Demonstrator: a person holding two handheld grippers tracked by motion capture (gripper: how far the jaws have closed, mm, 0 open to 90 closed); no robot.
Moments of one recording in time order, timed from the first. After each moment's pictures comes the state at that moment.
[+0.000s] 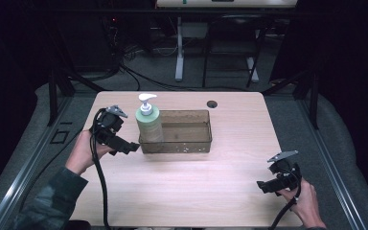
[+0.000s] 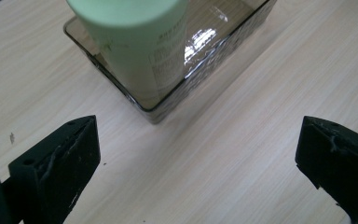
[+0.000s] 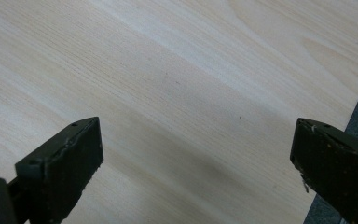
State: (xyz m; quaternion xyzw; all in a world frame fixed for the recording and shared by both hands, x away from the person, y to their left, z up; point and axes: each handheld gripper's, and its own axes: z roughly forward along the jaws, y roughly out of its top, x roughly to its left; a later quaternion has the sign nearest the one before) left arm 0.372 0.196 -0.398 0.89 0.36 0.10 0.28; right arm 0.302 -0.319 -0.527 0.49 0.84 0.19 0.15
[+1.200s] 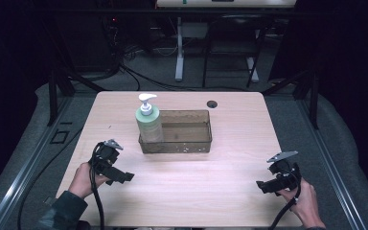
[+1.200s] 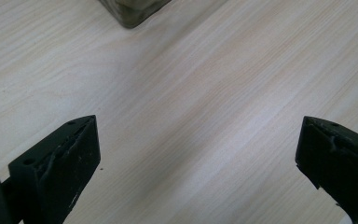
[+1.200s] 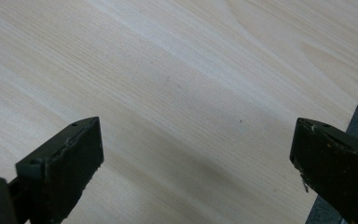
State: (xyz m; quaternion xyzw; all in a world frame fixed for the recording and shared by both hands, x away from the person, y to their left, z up) left arm 0.346 0.225 -0.495 0.88 0.39 0.04 0.25; right arm 0.302 -0.318 -0.527 0.49 0.84 0.20 0.15
